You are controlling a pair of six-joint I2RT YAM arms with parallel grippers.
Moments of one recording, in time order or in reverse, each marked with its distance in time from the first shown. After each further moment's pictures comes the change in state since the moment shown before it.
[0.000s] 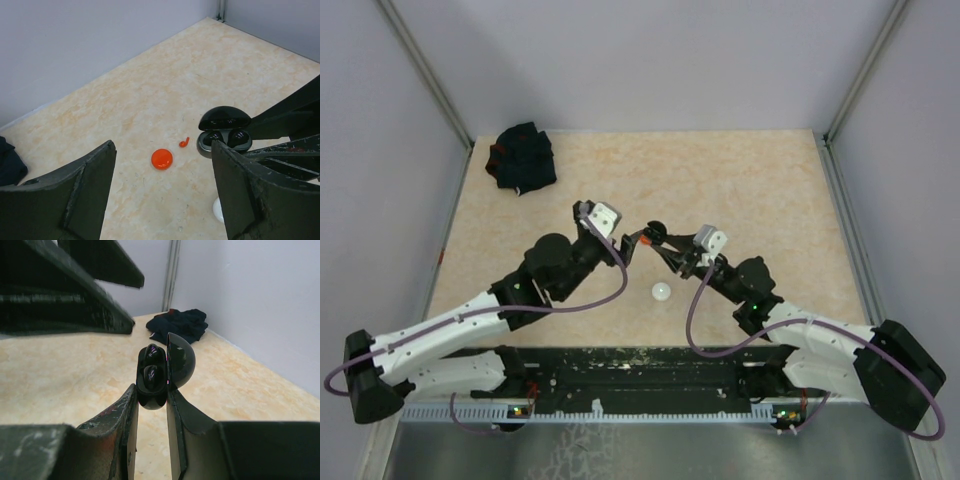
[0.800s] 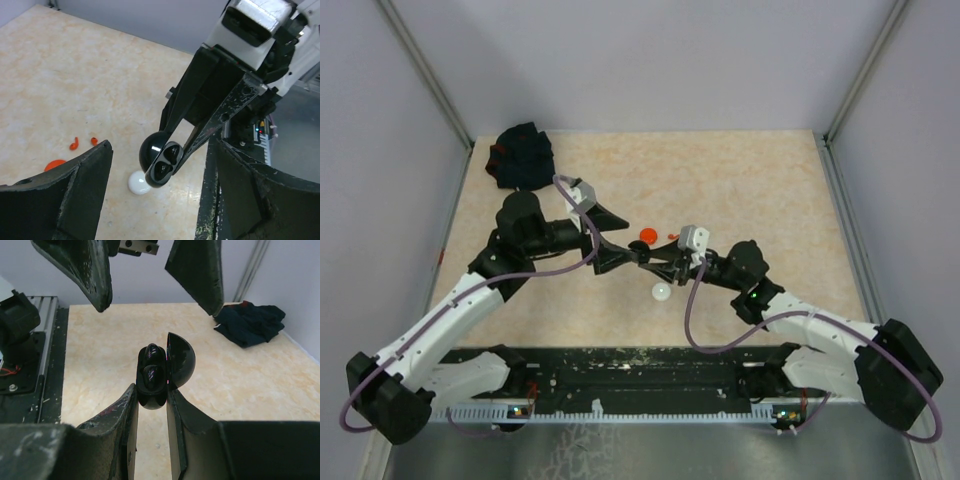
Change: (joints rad) left arm 0.471 -0.020 0.047 -0.121 1.167 -0.223; right arm -0.045 0.012 0.109 -0.226 -0.373 0.009
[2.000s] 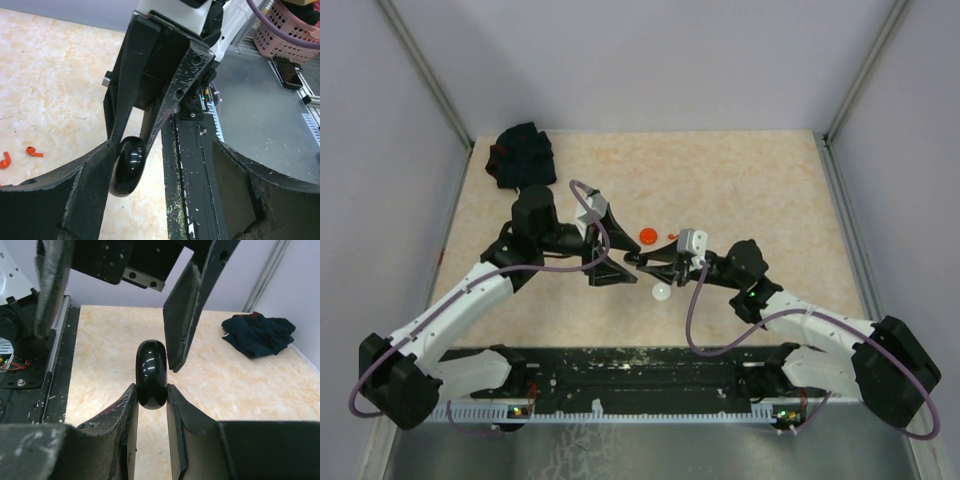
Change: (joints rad) left arm 0.006 0.114 0.026 -0.018 0.375 0.040; right arm 0.000 0.026 0.010 0.033 -0.094 -0.019
